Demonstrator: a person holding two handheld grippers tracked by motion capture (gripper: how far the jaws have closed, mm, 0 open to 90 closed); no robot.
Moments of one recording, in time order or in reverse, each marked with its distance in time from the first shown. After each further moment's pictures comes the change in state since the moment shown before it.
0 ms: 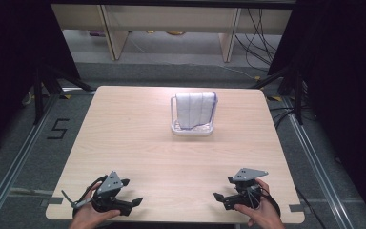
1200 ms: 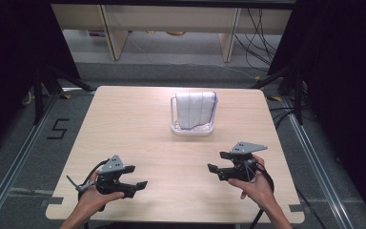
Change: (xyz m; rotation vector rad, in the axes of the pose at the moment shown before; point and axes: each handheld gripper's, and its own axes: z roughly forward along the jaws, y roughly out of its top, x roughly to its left) left arm 0.018 0.036 0.007 -0.074 -0.049 -0.062; right arm -0.014 0.068 -0.003 -0.138 0.022 0.016
